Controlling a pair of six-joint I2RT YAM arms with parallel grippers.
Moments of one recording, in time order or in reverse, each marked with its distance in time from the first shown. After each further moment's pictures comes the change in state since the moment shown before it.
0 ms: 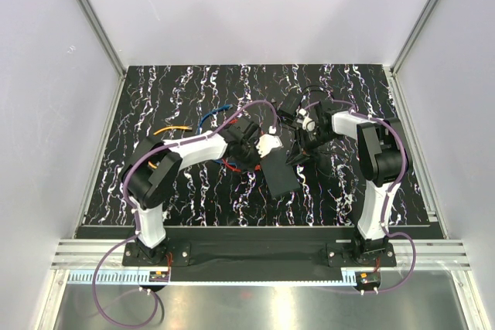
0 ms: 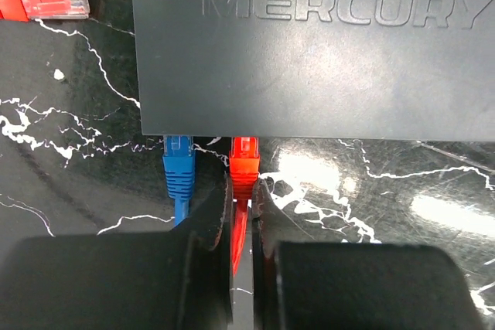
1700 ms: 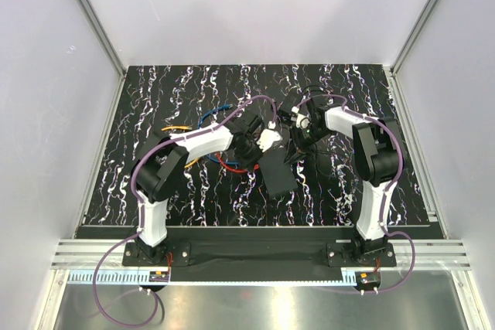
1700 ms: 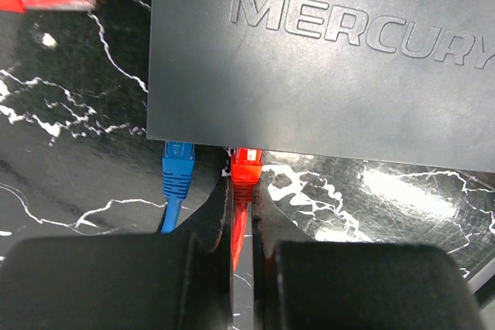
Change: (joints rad) left arm 0.008 0.093 0.162 -0.193 -0.018 -0.115; right arm 0.065 0.016 0.089 -0.084 0.104 -0.030
